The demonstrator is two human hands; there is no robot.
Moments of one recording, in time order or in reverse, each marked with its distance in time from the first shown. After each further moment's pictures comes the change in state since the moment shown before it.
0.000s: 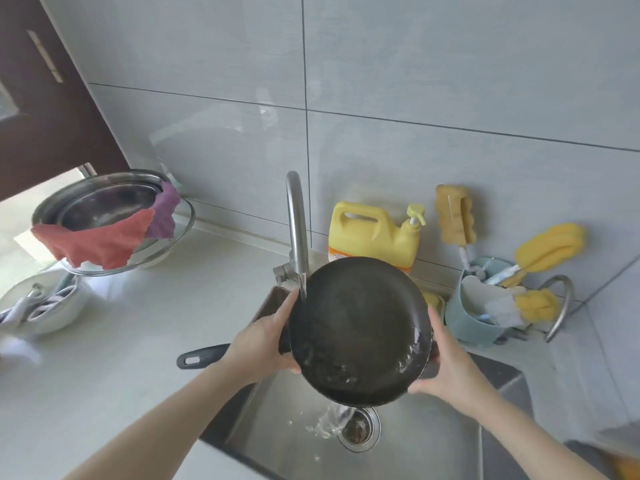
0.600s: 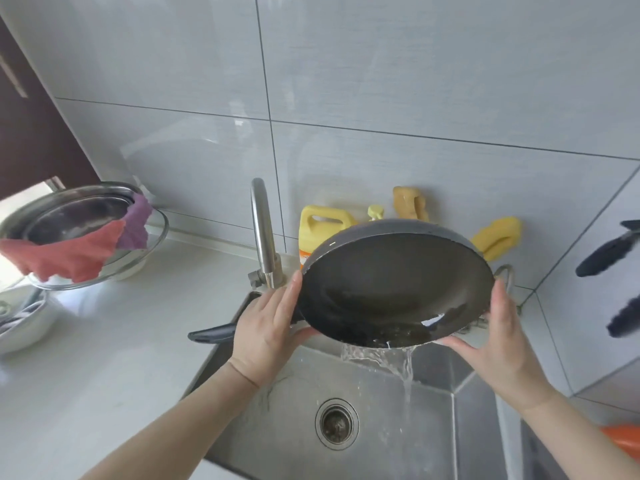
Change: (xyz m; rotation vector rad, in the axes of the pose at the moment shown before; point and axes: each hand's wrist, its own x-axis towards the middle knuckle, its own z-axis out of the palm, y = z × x) left_hand 0.007 0.071 0.004 0.194 0.929 0.521; right_hand -0.045 -0.002 -0.085 -0.337 0.646 -0.271
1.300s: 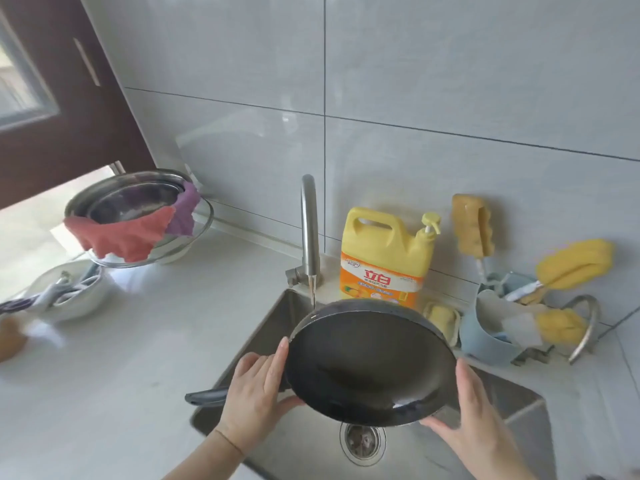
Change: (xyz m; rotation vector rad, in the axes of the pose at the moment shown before) left_hand -0.125 -0.033 -0.009 0.082 -0.253 -0.169; right_hand -0.056 -0.021 0.099 0.044 -0.168 -0.082
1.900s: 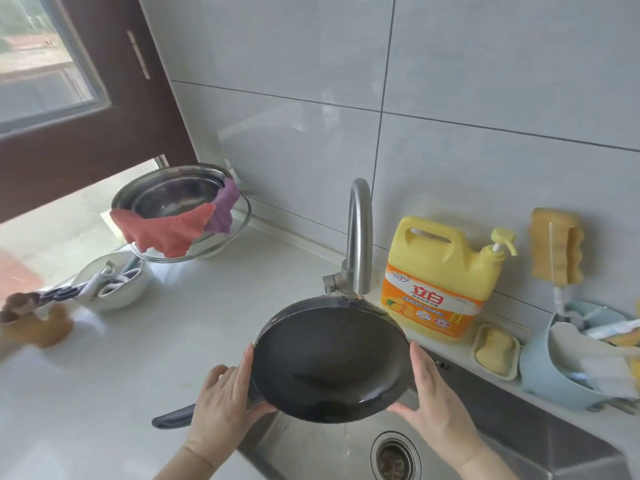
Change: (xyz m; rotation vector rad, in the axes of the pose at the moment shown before) left_hand -0.040 -0.086 -0.020 0.064 -0.083 -0.257; right_hand 0.063 -0.045 0.090 0.116 -0.304 -0.286
